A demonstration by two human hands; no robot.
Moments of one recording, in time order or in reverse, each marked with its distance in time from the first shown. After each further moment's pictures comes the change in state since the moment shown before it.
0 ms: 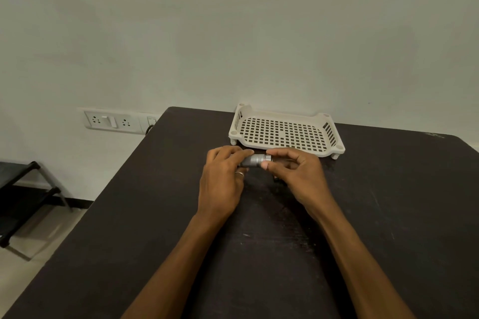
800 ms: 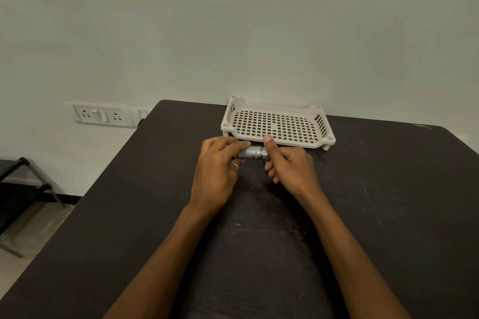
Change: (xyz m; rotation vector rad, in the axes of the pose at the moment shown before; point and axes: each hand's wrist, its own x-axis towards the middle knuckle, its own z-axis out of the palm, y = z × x) left_hand 0.000 0.002 -0.001 -0.016 -0.007 0.070; right_hand -0.007 -0.009 0.004 -0.299 0.106 0.079
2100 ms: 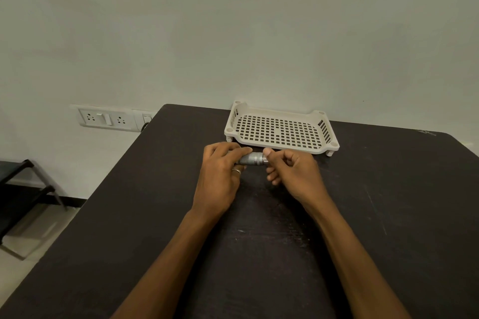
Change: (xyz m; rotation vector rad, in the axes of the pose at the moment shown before) left_hand -0.001 -0.002 0.000 -0.021 0.012 0.004; right_hand 0.003 0.007 -0.004 0.135 -0.089 -0.020
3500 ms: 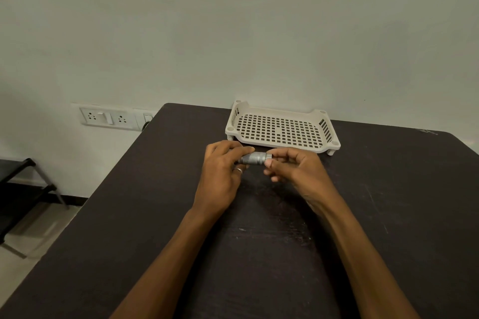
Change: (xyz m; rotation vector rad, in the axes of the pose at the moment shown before) left_hand 0.001 -0.006 0.004 -0.079 0.027 0.016; right_hand 0.001 -0.001 -0.013 0.227 -0.154 0.068
